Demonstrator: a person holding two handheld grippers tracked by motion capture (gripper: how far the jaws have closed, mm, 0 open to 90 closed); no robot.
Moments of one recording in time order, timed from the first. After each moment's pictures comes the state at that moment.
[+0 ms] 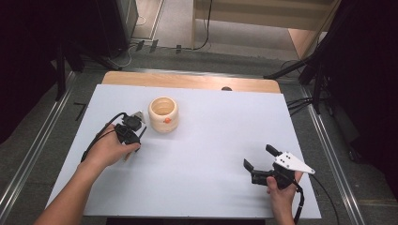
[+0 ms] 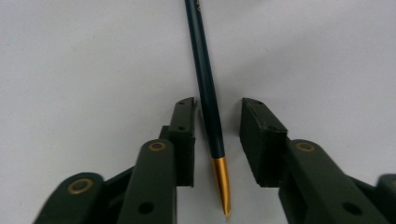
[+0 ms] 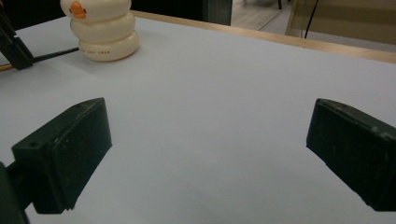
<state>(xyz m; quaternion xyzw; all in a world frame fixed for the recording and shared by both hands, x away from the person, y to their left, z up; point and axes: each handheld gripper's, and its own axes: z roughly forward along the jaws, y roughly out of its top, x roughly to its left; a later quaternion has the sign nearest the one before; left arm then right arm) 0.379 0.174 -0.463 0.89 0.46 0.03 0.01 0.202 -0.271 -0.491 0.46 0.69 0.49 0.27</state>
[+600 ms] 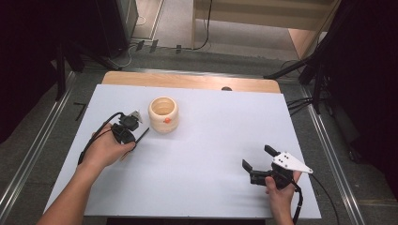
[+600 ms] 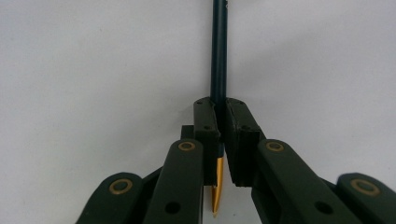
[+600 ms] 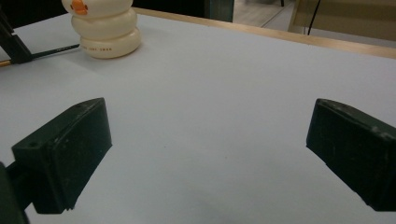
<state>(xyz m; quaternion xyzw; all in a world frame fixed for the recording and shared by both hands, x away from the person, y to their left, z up) 0.375 0.185 -0.461 0.89 0.46 0.02 0.03 0.203 -0.268 -0.493 0.45 0.69 0.49 0.26</state>
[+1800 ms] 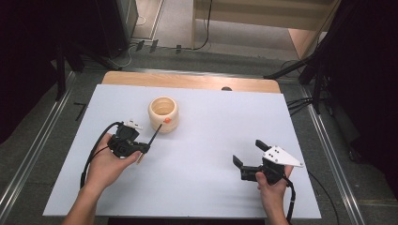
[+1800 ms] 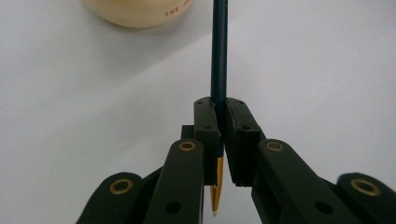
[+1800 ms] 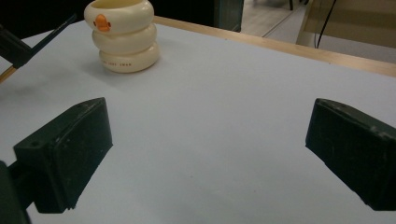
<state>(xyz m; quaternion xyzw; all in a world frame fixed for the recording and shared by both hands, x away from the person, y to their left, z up) 0.315 0.177 -0.437 0.87 0.40 0.05 0.27 0.214 -0.239 -0.470 0.44 0.70 0.50 0.26</state>
